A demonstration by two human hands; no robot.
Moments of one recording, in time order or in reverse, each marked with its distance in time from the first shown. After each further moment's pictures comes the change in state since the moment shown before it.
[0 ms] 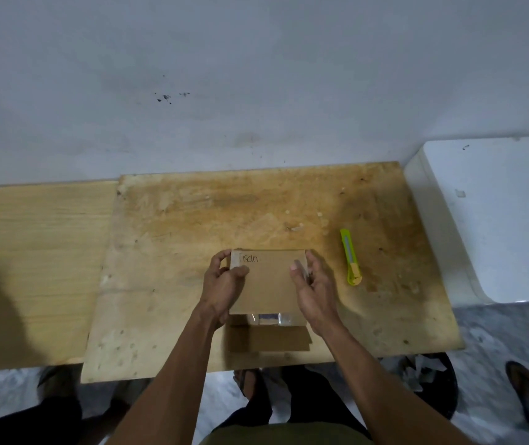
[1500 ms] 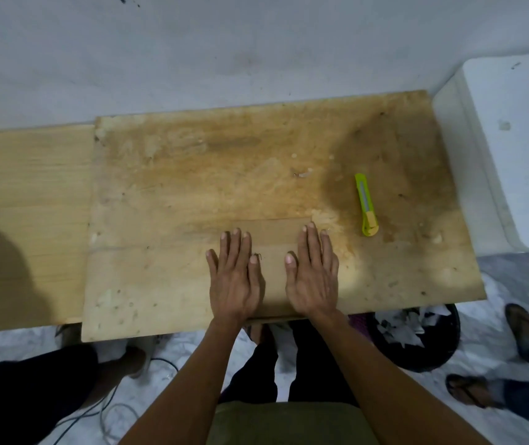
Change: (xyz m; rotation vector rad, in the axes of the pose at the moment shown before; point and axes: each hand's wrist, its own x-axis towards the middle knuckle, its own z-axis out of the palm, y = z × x) left_hand 0.010 -0.122 -0.021 1.111 0.154 0.719; right_hand -0.012 0.098 0.032 -0.938 0.117 -0.293
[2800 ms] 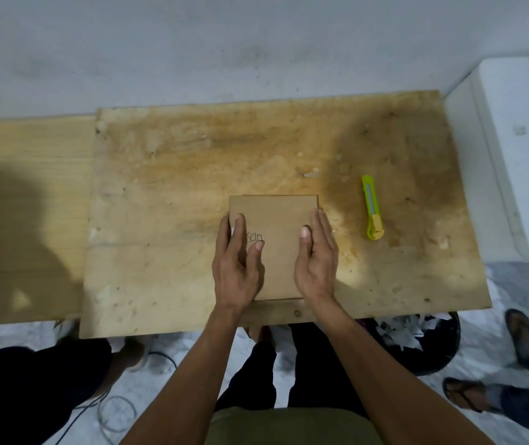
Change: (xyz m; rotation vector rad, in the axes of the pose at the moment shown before) left_hand 0.022 0.032 -0.032 -0.371 0.212 -0.107; right_hand 0.033 -0.020 -0.015 0.637 0.204 0.126
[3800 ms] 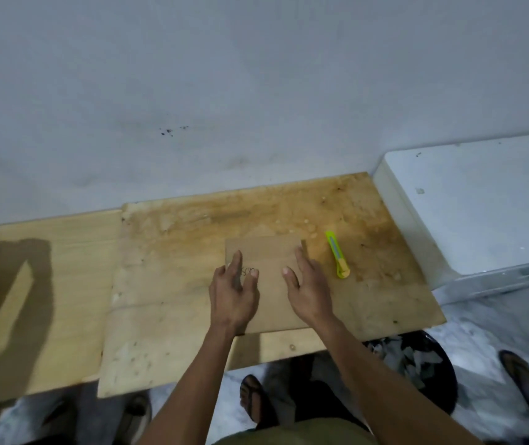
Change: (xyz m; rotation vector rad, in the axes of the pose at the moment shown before) left_hand 0.013 0.060 -0.058 0.011 -0.176 -0.053; right_hand -0.011 -0.062 -0.058 -0.167 -0.098 -0.081
